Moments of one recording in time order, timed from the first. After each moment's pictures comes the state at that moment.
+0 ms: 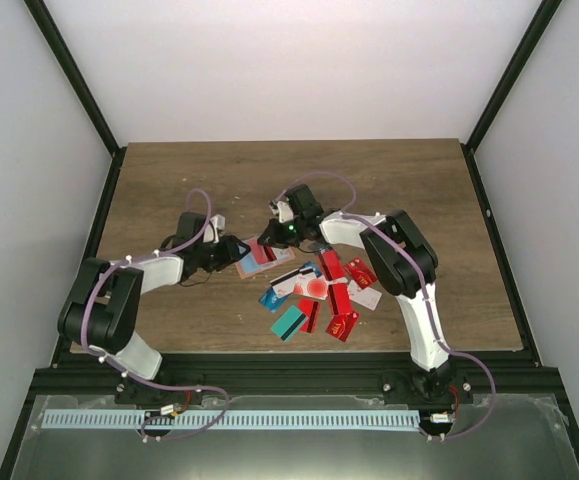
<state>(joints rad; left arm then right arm) -0.26 1.58 0.67 0.10 0.51 -0.66 0.62 2.18 1.43 -0.07 -0.61 0.59</state>
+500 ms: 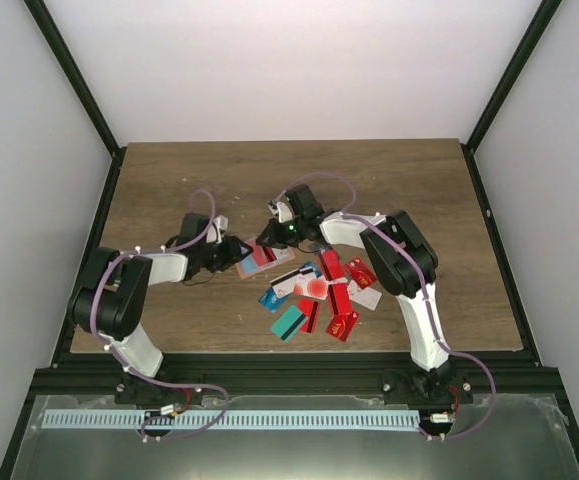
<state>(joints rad) -0.26 1.67 0.67 0.19 0.54 -0.69 0.62 2.18 1.42 -0.05 -0.66 0.61</state>
